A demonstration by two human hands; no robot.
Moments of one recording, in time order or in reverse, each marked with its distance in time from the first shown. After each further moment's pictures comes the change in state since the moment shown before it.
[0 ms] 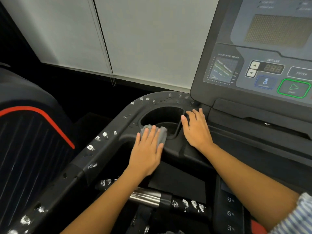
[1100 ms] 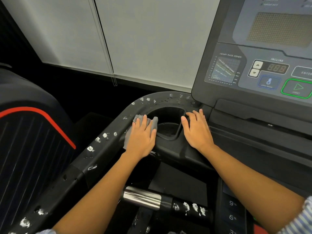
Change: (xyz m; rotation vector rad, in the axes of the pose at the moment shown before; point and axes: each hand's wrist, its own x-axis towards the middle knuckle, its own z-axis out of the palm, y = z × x) left_hand 0.044 -0.022 -0.012 -0.114 -0.076 -0.160; right_hand 0.001 -0.001 0.001 0.006 -0.017 0.005
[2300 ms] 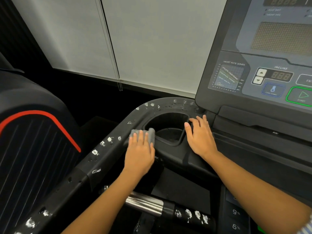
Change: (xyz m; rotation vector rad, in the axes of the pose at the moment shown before) left_hand -0.037 0.000 0.000 0.273 0.053 -0.042; right_hand -0.002 -0.001 -0.003 0.007 0.000 0.004
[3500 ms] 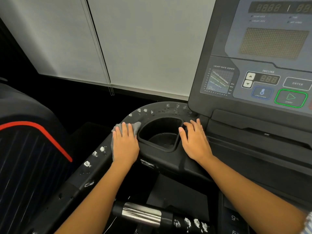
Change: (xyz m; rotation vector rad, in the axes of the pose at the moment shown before) left_hand 0.053 -0.027 0.000 0.090 0.096 -0.131; right_hand 0.001 0.000 0.000 0.011 0.001 0.007
